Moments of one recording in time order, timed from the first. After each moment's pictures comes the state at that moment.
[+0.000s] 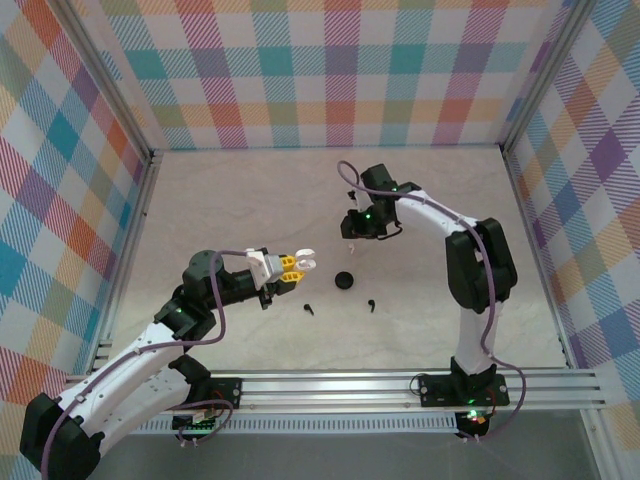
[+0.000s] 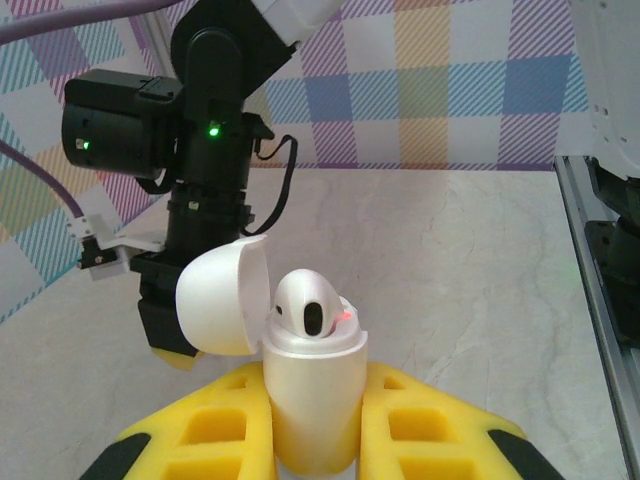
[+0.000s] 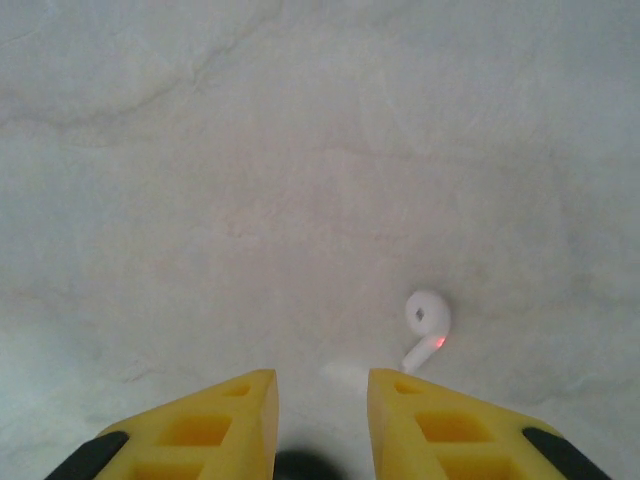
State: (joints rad) left arm -0.59 0.77 0.49 0.15 0.57 0.26; right arm 0.46 1.96 1.47 -0.67 -0.36 0.27
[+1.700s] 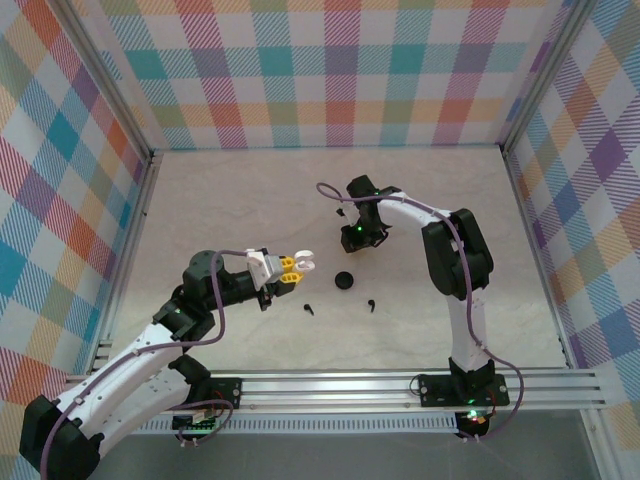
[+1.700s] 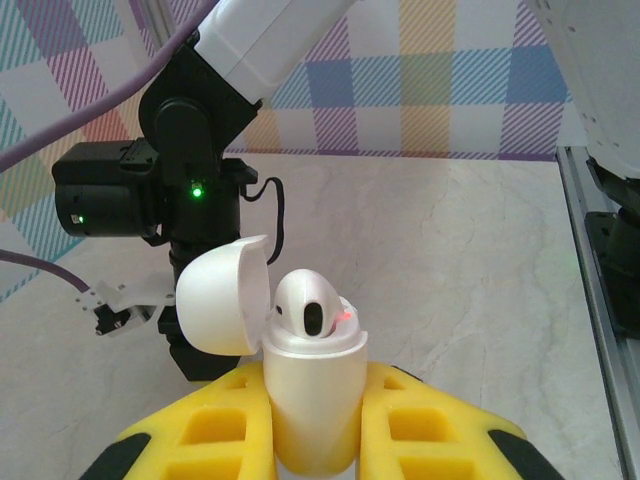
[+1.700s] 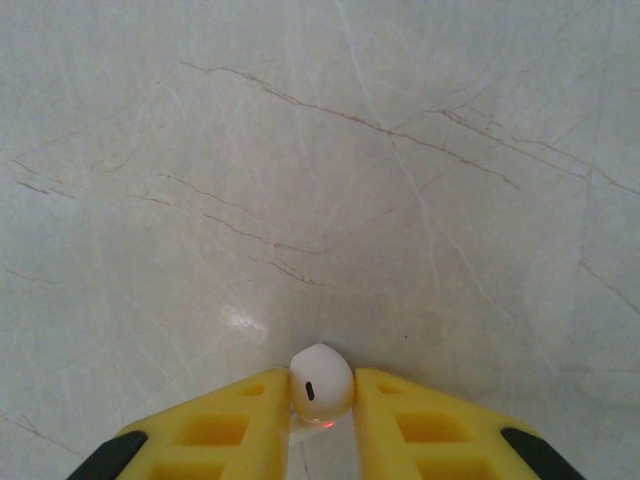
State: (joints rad) left arm -0.59 0.77 0.49 0.10 0.56 0.26; right arm 0.49 2.12 1.54 -0.76 -0.21 0.02
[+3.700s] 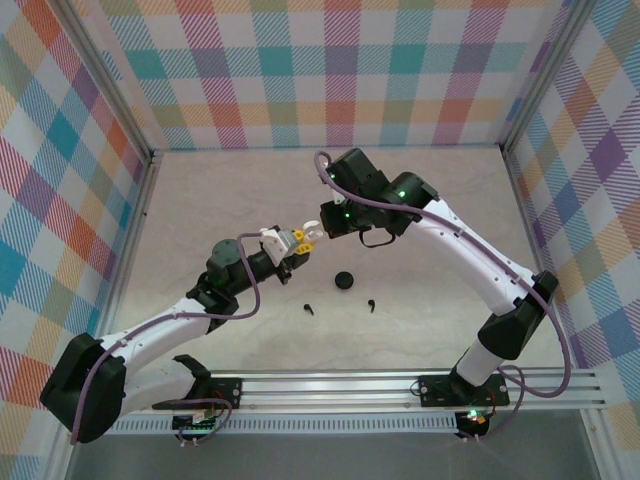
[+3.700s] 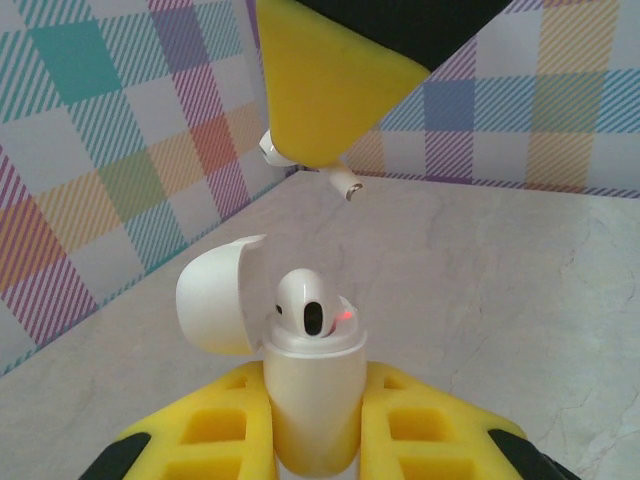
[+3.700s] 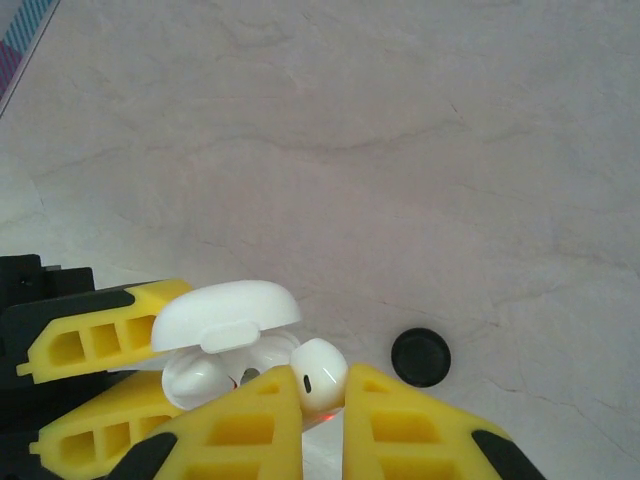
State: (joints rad) left arm -0.61 1.11 0.49 0.57 0.36 0.20; right arm 0.84 1.63 1.83 -1.11 0.05 0.40
